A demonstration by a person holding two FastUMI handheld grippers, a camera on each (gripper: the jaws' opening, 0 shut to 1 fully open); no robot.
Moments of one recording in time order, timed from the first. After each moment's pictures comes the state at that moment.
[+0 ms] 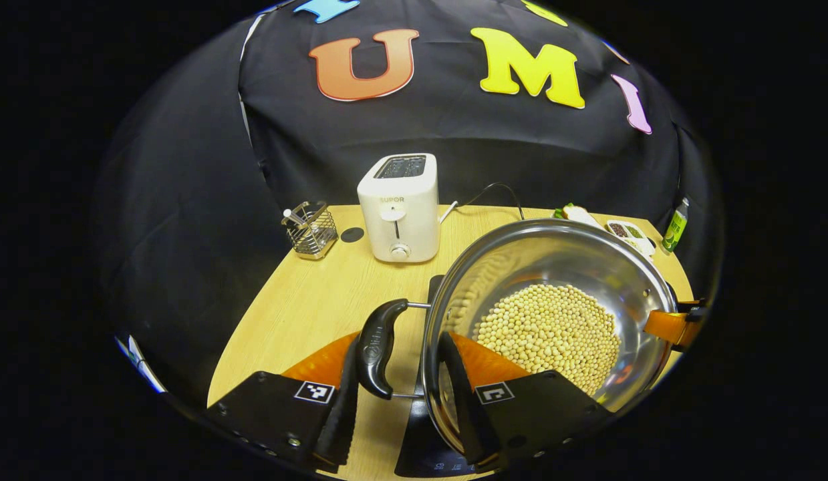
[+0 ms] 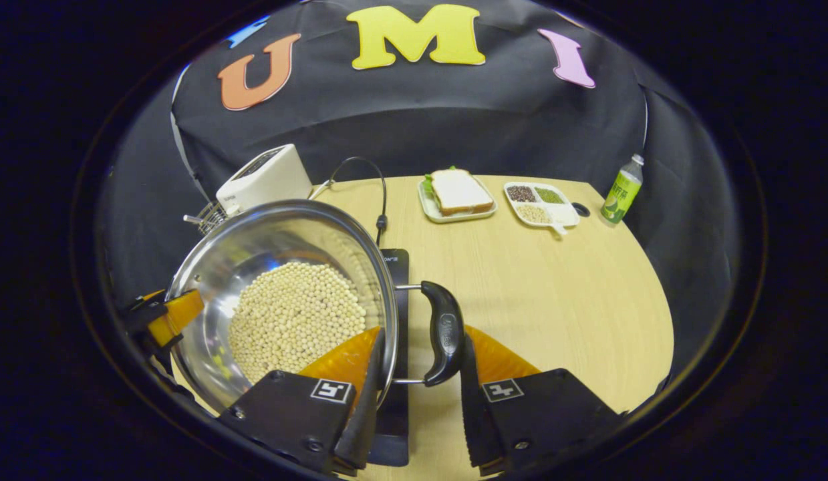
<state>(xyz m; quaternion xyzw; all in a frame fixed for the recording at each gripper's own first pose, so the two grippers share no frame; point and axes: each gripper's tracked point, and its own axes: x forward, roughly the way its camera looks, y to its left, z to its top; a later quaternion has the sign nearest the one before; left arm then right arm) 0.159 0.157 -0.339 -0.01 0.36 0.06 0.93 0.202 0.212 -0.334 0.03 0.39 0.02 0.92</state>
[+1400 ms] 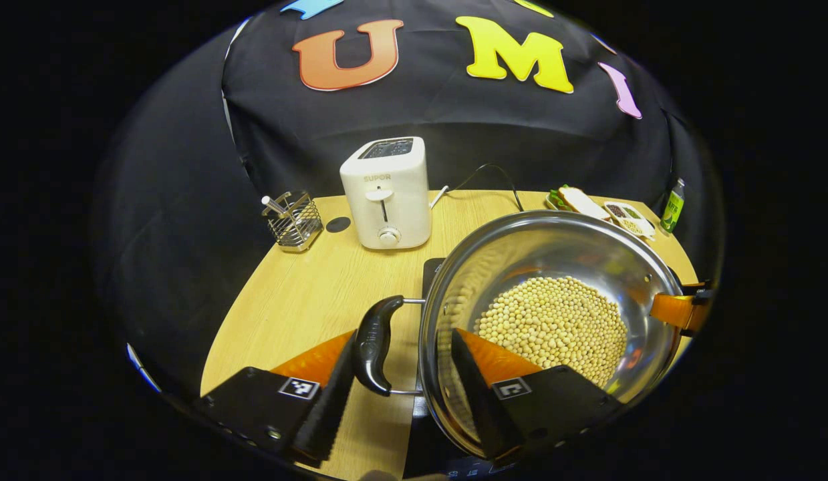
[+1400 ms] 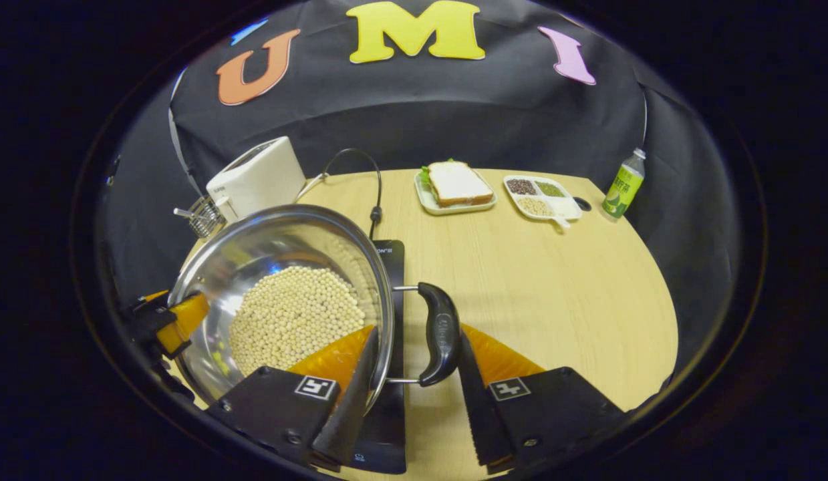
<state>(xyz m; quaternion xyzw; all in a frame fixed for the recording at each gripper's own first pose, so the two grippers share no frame) 0.159 0.158 -0.358 0.00 0.36 0.06 0.93 0.205 0.221 -0.354 0.04 0.39 0.04 0.92</state>
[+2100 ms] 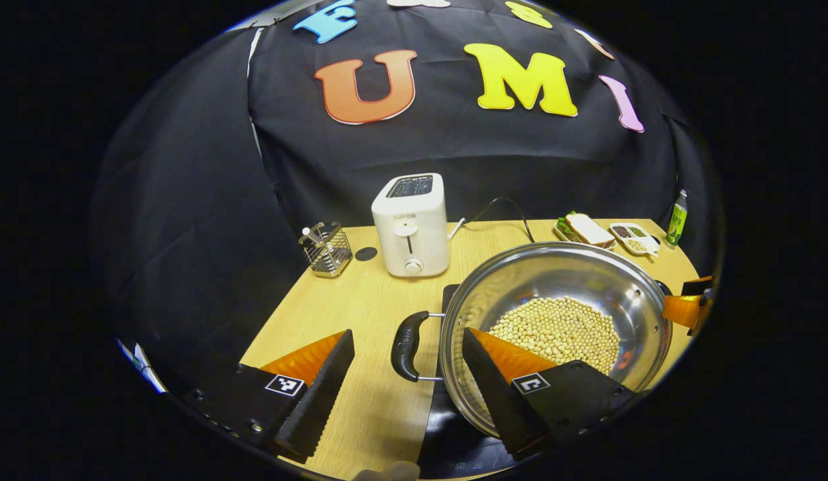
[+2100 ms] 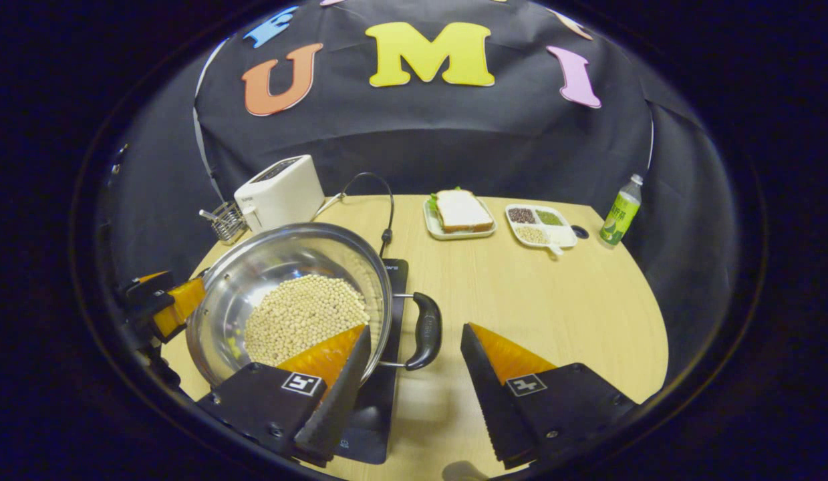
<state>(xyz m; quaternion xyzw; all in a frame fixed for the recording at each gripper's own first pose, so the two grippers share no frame) 0.152 0.166 -0.316 0.03 0.29 0.08 0.95 0.185 0.201 -0.307 -0.01 0.33 0.05 0.94</state>
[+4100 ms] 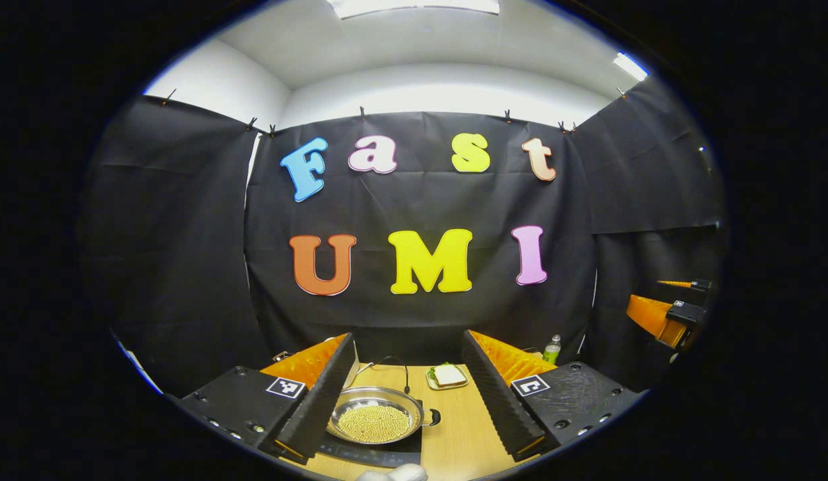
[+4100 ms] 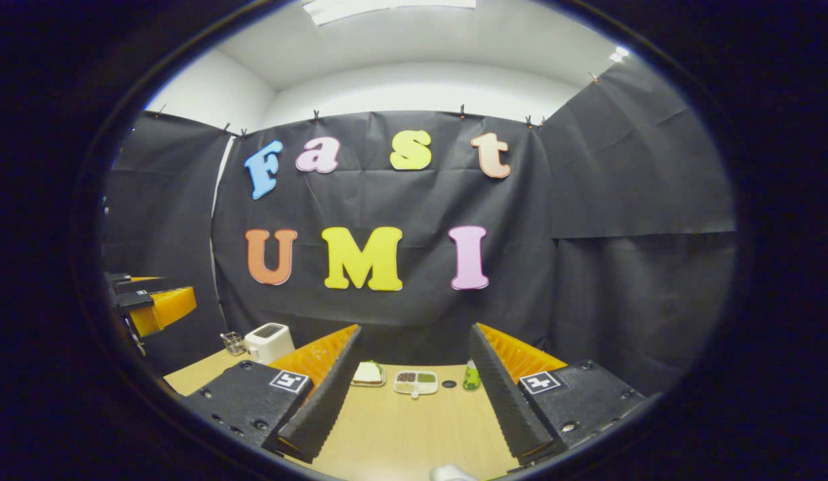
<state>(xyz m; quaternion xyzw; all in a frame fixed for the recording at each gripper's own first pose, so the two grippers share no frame) -0.017 -0.076 0.074 -0.01 0.01 0.03 1.00 -0.003 -0.065 0.055 0.00 -0.02 0.01 1.00</state>
